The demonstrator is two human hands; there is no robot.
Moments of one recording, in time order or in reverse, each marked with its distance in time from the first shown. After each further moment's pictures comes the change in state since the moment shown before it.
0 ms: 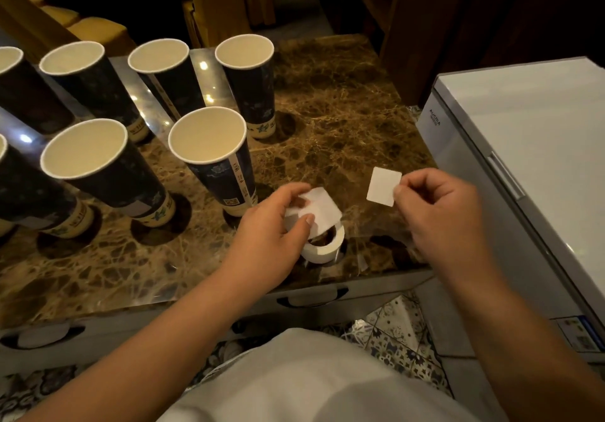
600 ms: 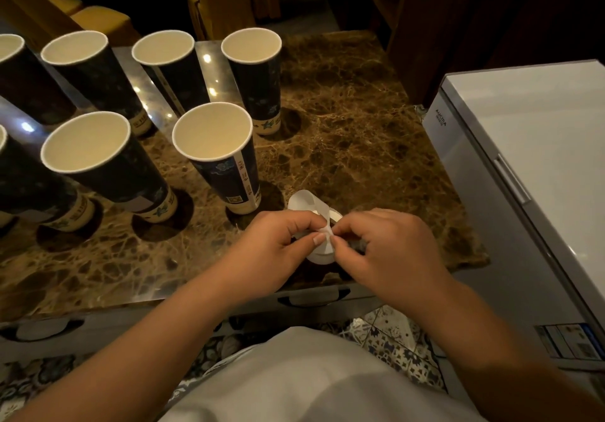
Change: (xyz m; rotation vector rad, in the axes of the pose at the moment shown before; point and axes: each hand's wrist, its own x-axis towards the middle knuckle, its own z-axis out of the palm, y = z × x) left_hand 0.002 -0.011 -0.008 -0.132 -0.296 0.148; right_hand -0.019 -0.002 0.032 -0.468 -0.317 -0.542
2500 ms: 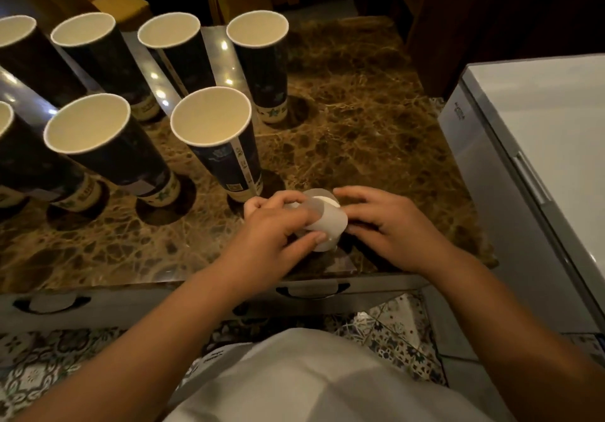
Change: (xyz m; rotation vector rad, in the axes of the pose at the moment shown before) left_hand 0.000 -0.028 0.016 0.294 0.163 0.101; right_hand 0.015 0.074 0.025 0.271 -0.257 -0.151
